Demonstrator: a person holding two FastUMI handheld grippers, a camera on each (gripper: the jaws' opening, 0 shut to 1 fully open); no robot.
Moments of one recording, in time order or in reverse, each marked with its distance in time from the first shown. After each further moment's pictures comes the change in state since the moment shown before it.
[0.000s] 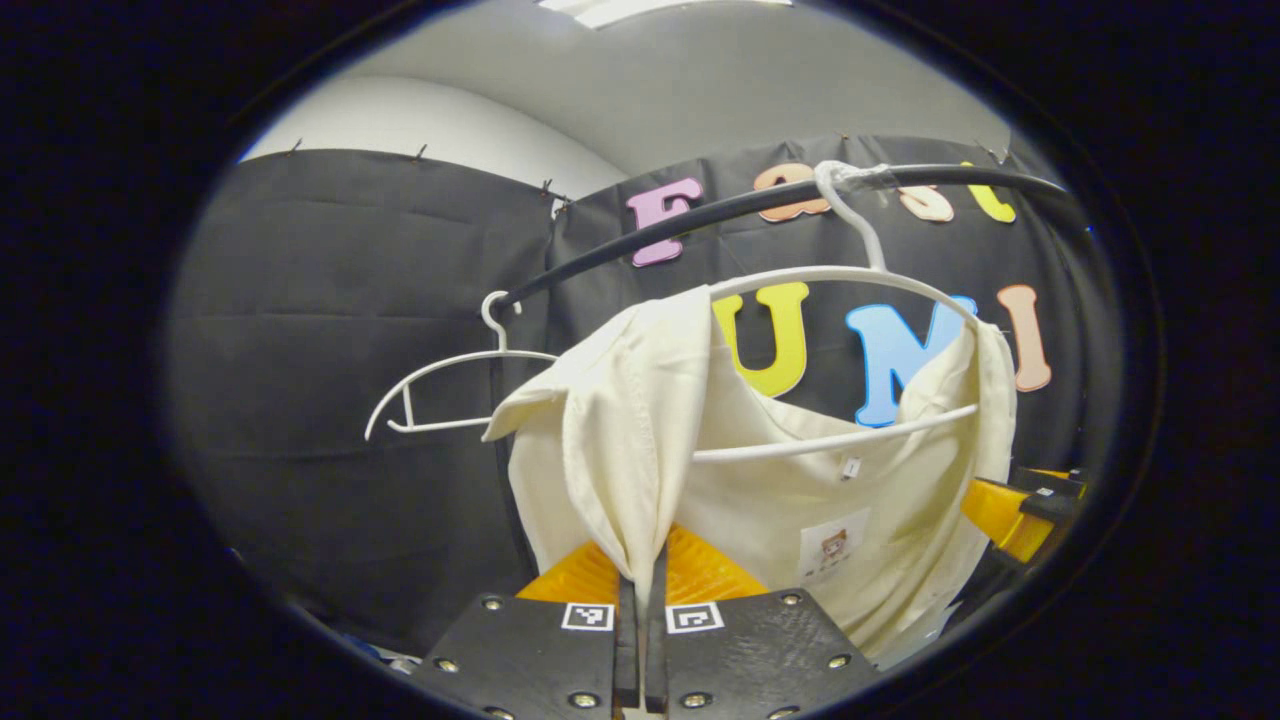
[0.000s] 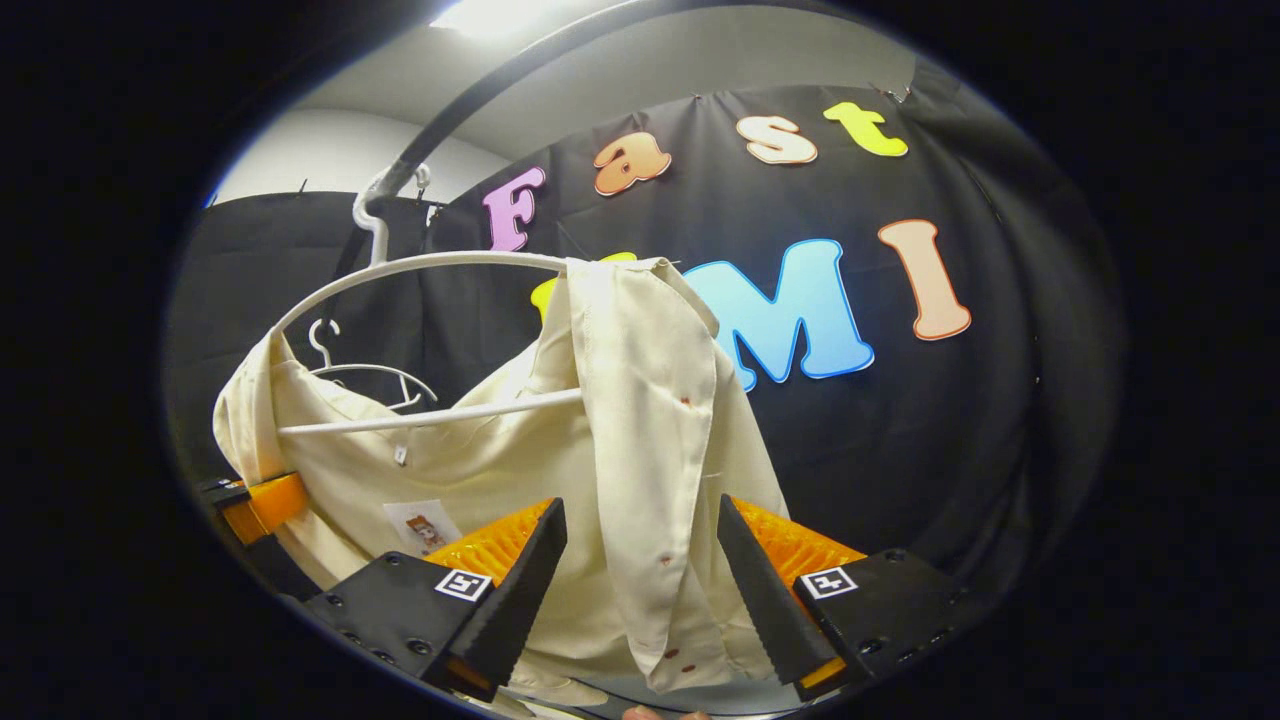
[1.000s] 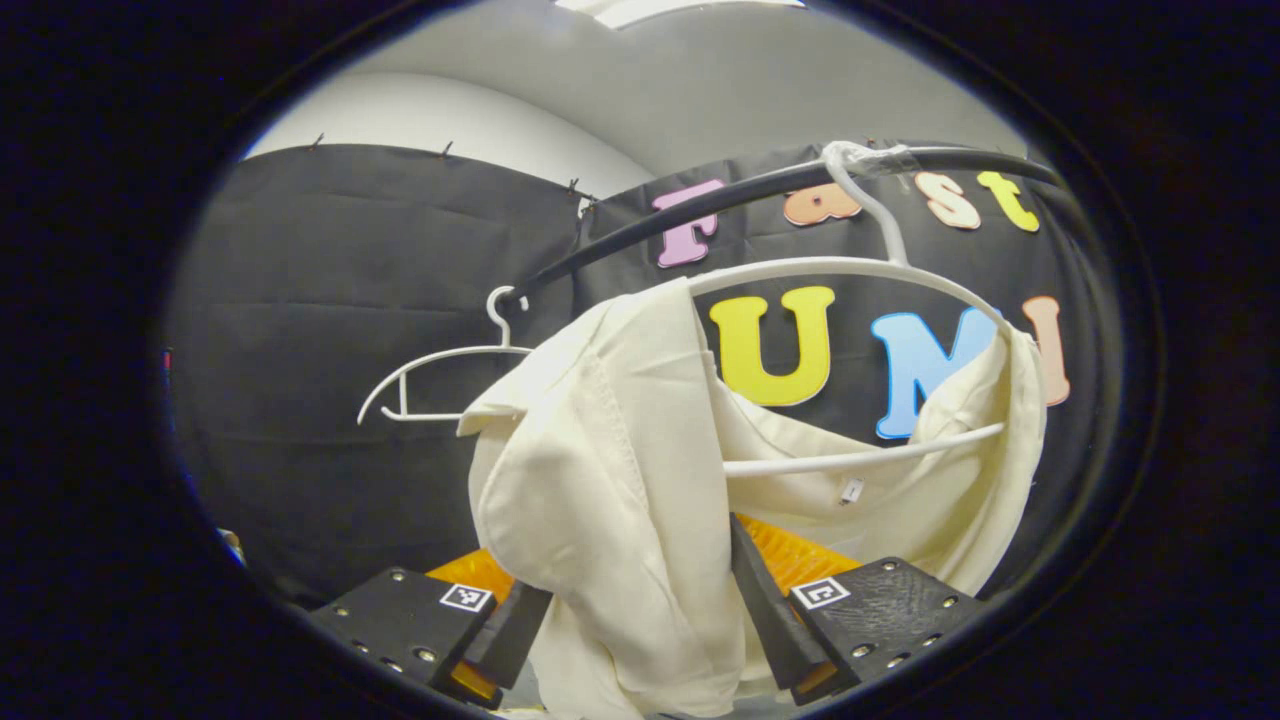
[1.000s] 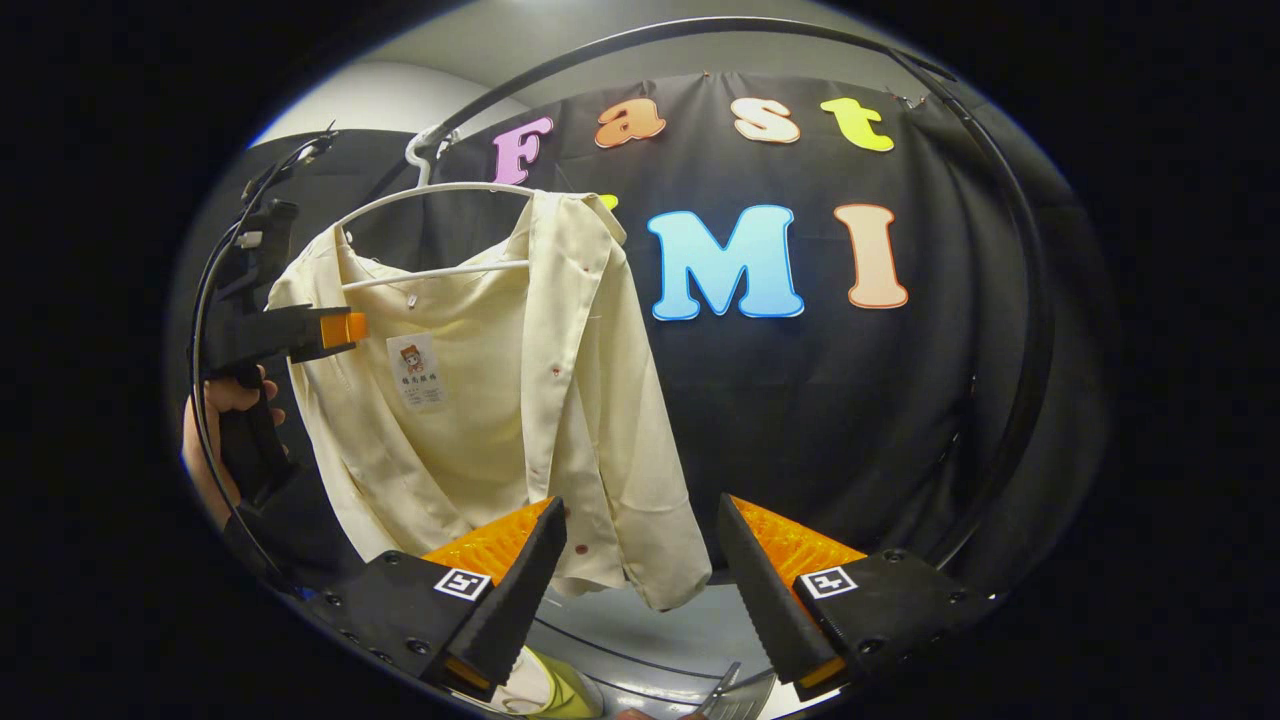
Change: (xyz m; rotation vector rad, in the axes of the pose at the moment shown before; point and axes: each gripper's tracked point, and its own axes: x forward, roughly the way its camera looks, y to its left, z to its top) left arm 0.026 -0.021 -0.001 -0.011 -0.009 0.076; right arm -0.158 -0.061 -0.080 -0.130 0.194 -0.054
